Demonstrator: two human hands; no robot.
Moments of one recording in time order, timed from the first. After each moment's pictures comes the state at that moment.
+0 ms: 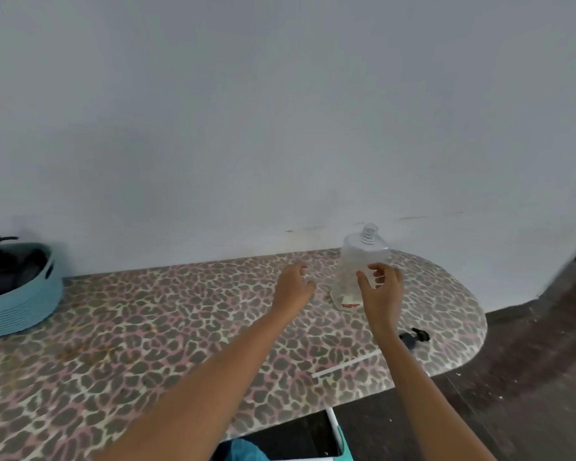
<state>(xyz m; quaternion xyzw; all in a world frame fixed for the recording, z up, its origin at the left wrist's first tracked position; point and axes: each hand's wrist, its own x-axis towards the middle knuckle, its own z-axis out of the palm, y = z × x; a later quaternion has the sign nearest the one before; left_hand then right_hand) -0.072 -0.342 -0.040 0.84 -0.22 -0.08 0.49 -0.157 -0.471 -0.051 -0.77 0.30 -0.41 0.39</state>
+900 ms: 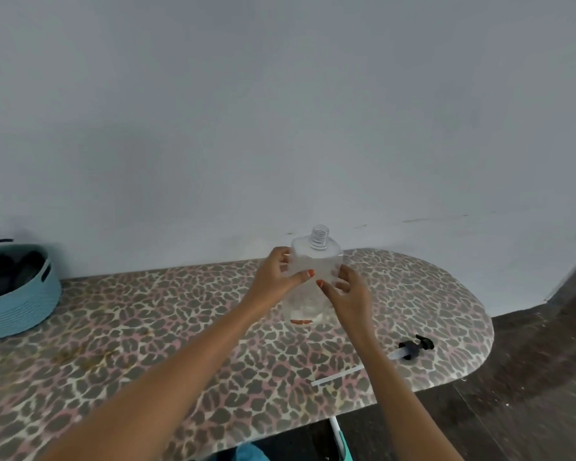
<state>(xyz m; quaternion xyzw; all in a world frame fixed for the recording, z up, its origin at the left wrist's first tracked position) -0.056 -0.316 -0.016 0.77 -0.25 -0.09 0.58 -0.140 -0.441 -0.048 -0.78 0.21 -0.30 0.51</state>
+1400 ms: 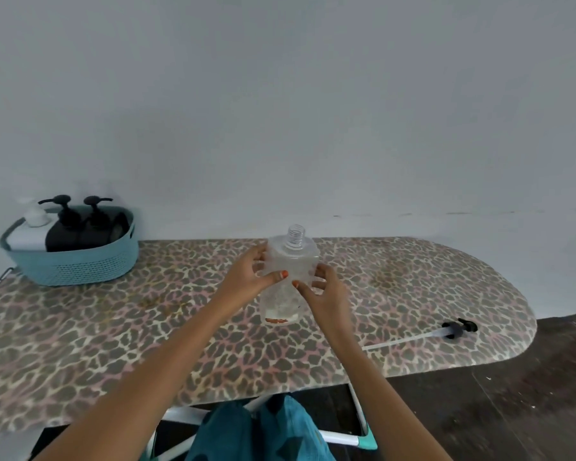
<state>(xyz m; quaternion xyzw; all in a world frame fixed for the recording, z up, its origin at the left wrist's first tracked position) -0.065 -0.158 -0.030 0.79 -0.21 -0.07 0.58 -0.139 -0.301 -0.060 -0.80 0.15 -0.23 0.53</state>
